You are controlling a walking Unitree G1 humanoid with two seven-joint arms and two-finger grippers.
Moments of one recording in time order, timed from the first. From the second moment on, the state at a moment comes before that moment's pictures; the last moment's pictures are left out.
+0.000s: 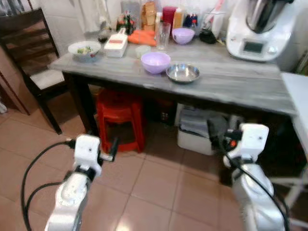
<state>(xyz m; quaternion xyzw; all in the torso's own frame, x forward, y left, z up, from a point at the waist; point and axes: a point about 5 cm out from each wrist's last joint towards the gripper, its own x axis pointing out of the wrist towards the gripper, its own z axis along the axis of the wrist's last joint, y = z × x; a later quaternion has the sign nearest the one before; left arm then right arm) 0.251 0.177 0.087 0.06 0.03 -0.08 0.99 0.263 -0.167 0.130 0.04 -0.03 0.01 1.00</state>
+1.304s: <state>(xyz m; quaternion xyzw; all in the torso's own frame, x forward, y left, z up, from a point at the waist) 0.256 0.164 0.097 0.05 0.00 -0.12 0.99 0.267 -0.159 0.134 0.04 -0.04 0.03 1.00</state>
